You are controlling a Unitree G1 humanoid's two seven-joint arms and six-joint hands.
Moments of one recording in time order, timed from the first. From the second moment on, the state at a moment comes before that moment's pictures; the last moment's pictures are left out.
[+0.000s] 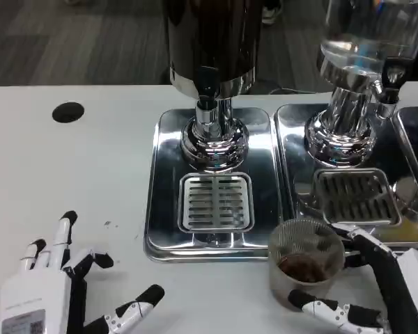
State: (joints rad) left arm 0.46 0.34 -0.22 -0.02 0.95 -0.01 0.66; right arm 0.36 -0.25 0.11 0.12 -0.48 -0.48 -0.29
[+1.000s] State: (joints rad) left arm 0.46 0.34 -0.22 -0.04 0.92 -0.03 0.65; right arm 0.31 -0.30 0.10 0.20 -0.38 -0.62 -0.17
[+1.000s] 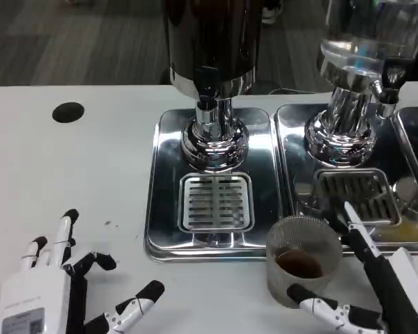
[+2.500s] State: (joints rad) left arm 0.52 0.35 -0.21 -0.08 0.95 -0.06 0.70; right arm 0.18 -0.49 0.10 0.27 -1.02 -0.21 -0.59
